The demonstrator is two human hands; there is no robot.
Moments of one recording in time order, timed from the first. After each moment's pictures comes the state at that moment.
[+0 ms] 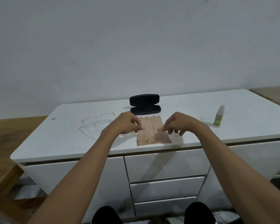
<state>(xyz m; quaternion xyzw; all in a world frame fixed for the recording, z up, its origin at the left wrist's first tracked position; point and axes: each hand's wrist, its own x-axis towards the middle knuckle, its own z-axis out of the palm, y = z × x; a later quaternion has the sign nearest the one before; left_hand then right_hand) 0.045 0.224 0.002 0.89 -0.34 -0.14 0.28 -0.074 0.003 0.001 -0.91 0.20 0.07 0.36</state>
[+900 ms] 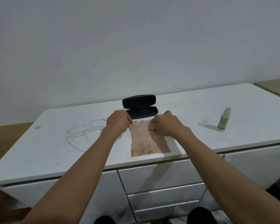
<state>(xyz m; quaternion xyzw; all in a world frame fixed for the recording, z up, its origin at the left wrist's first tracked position) 0.108 0.175 -0.023 0.96 -0.25 0.01 0.15 -0.004 0.001 -0.039 -0.98 0.15 0.00 0.13</state>
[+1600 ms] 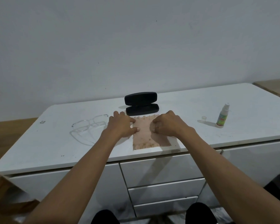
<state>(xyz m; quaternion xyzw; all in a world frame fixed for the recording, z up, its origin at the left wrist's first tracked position) 0.077 0.197 -0.025 0.95 -0.32 -0.02 0.02 -0.038 0.017 -0.024 -0.98 0.15 -0.01 0.16</state>
